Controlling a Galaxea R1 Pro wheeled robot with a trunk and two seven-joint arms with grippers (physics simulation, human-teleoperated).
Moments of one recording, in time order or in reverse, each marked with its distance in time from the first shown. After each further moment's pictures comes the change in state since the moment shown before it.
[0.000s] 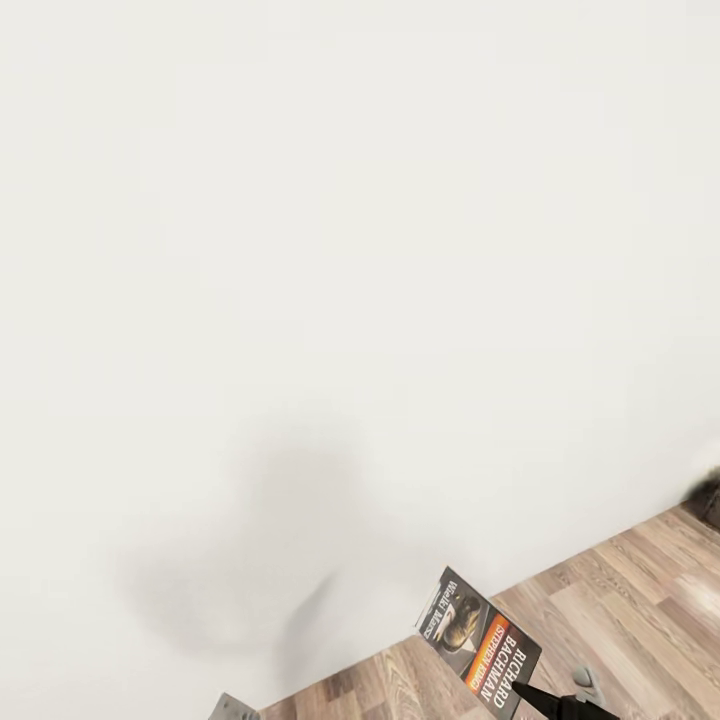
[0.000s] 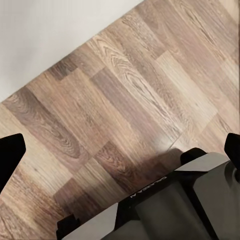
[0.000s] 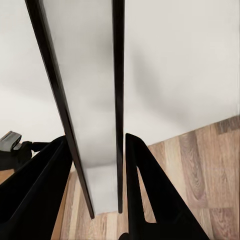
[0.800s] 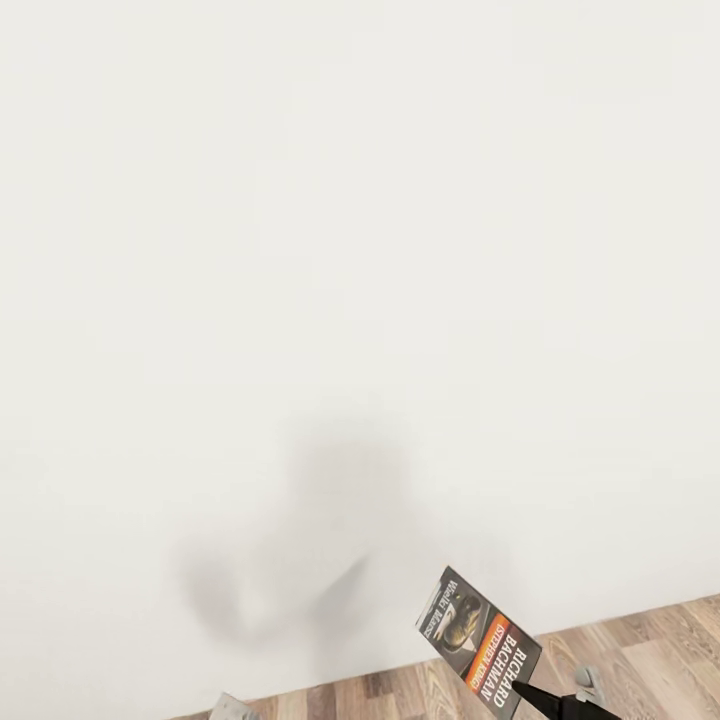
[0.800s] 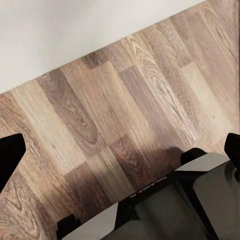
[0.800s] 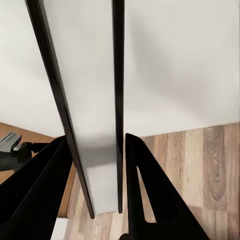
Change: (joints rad) left arm 0.000 0.000 0.000 0.000 0.000 0.000 0.000; right arm 0.000 -0.001 -0.003 0.000 0.000 0.000 0.000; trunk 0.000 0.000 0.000
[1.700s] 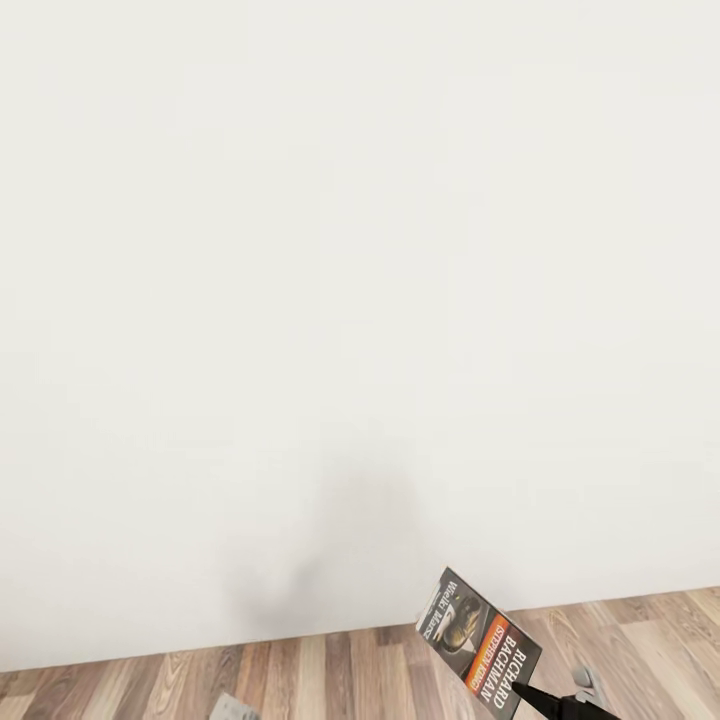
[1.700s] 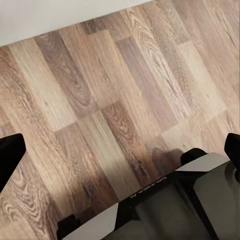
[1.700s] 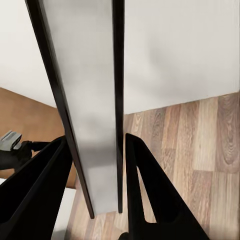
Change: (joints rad) left arm 0.000 0.000 0.000 0.000 0.000 0.000 0.001; right arm 0.000 0.001 0.004 0.001 0.001 0.000 0.000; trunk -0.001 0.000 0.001
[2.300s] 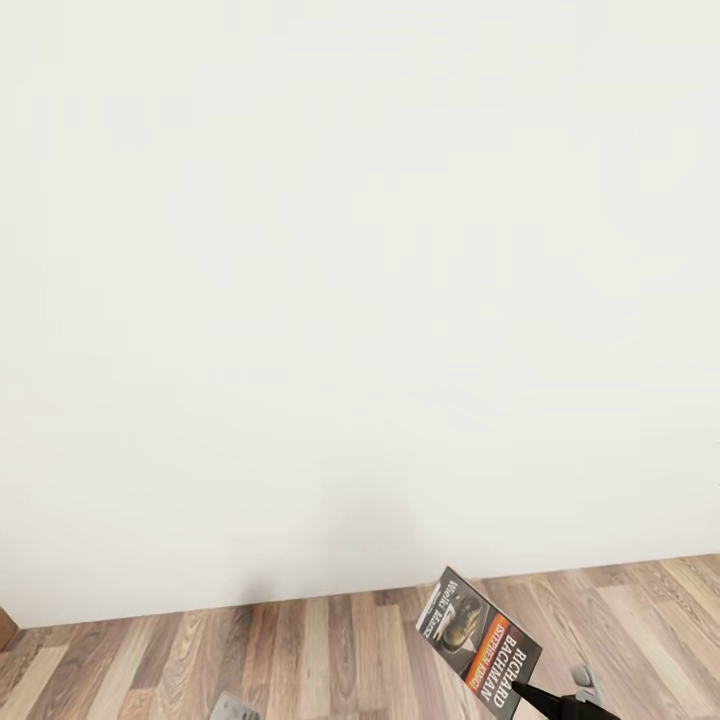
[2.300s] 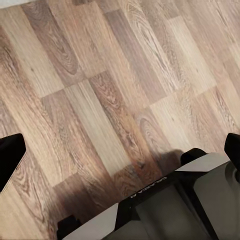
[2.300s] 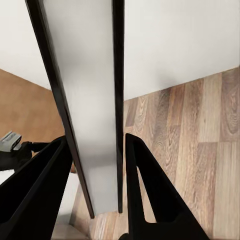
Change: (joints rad) left arm 0.000 0.000 0.000 0.000 0.000 0.000 0.000; right arm 0.000 0.000 -0.003 0.000 0.000 0.000 0.000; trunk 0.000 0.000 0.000
